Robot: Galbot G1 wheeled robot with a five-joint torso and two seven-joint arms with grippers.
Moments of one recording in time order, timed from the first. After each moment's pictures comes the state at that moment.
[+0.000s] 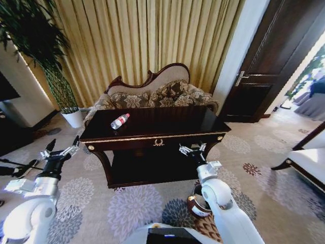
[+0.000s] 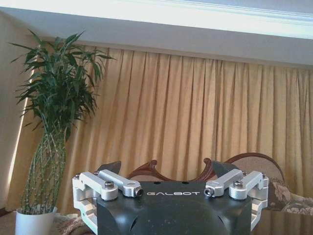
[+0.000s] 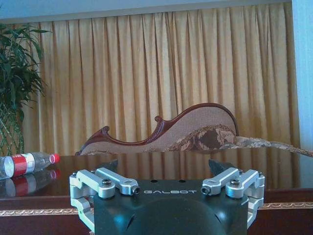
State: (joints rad) left arm 1.62 -1.24 -1.08 -2.26 -0.67 0.10 0.08; right arm -1.38 1.27 0.41 2.13 0.31 -0.15 0.12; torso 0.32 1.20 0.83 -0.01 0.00
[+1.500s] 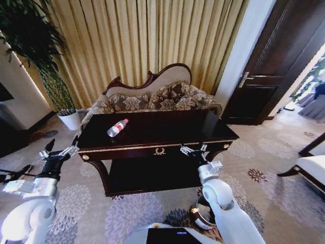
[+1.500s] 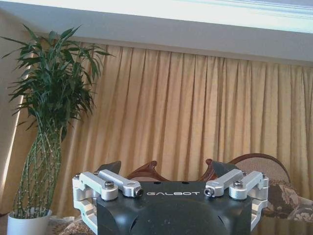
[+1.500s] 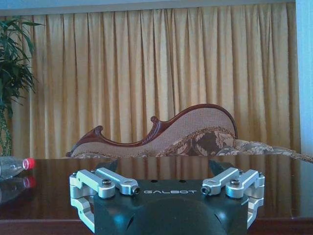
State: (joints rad) left arm 1.63 -1.25 -1.09 -2.27 -0.67 0.10 0.08; right arm -1.38 1.27 0.42 2.13 0.29 -0.16 0.12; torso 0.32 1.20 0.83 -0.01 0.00
